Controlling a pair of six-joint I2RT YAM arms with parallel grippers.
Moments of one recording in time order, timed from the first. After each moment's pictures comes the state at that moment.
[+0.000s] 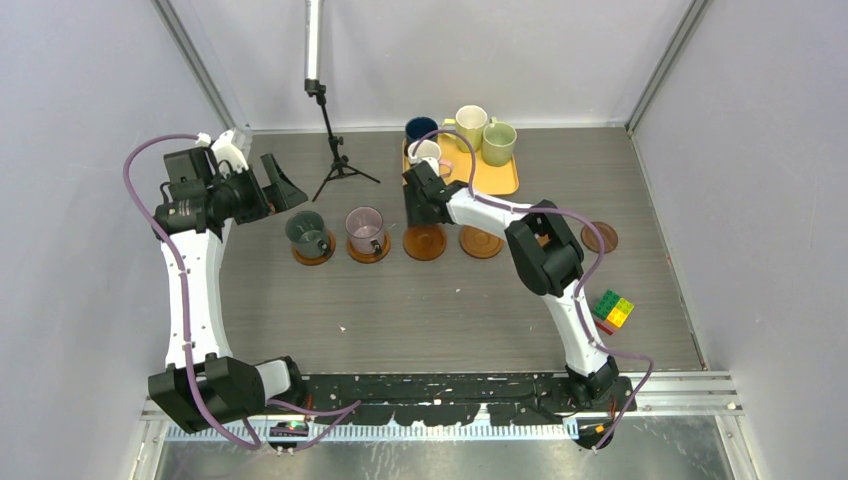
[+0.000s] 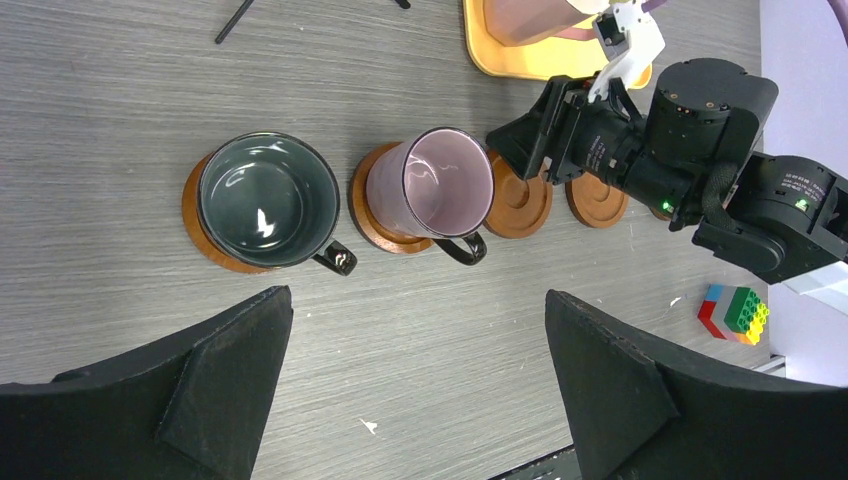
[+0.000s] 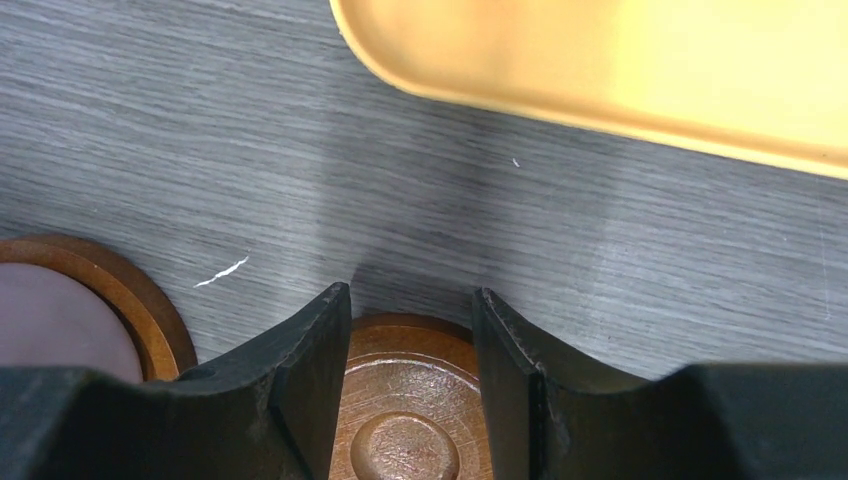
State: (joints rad) left arm 0.27 1.21 1.34 -0.85 0.58 -0.15; right arm 0.69 2.26 1.73 -0.36 0.21 0.43
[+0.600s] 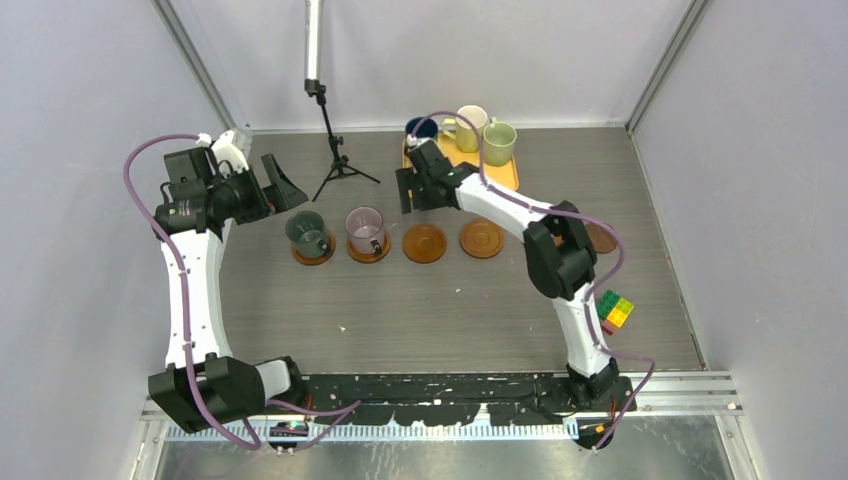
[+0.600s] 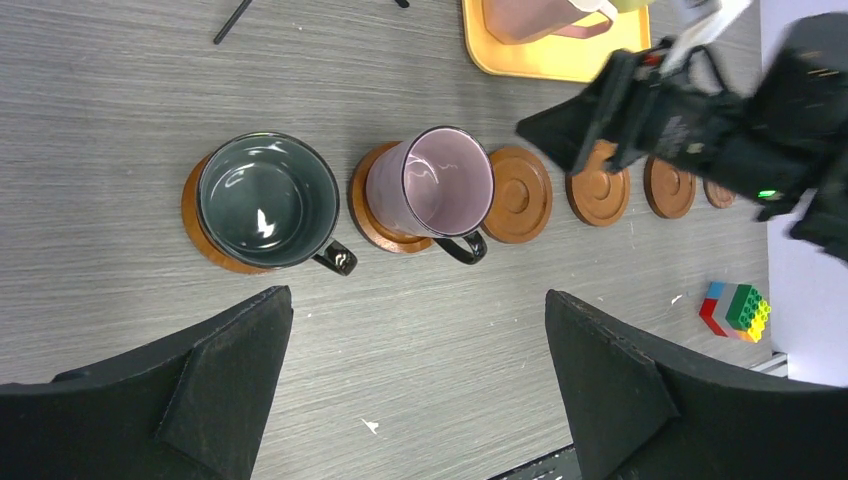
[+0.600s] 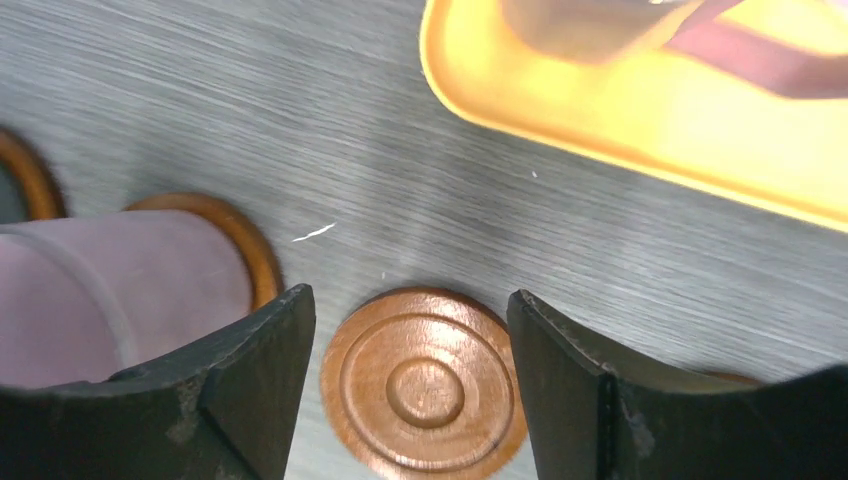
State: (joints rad) left arm 0.27 1.21 1.34 -0.85 0.59 -0.15; right arm 0.67 2.20 1.82 -0.48 0.13 0.38
